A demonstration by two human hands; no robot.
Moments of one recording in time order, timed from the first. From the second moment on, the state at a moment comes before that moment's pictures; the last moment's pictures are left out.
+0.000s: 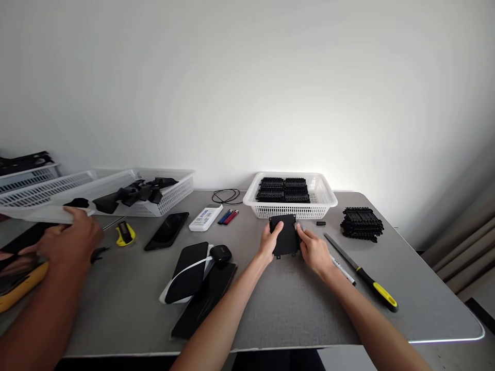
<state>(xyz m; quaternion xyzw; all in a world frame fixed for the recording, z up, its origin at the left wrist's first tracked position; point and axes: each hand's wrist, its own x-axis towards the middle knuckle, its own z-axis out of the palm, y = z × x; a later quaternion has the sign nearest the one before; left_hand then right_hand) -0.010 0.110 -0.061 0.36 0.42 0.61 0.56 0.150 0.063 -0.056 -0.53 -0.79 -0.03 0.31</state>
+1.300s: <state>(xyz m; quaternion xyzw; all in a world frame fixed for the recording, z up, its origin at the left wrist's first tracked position) -0.006 0.109 -0.070 0.41 0.45 0.60 0.51 0.139 0.056 -0.058 -0.49 -0.78 -0.06 0.38</state>
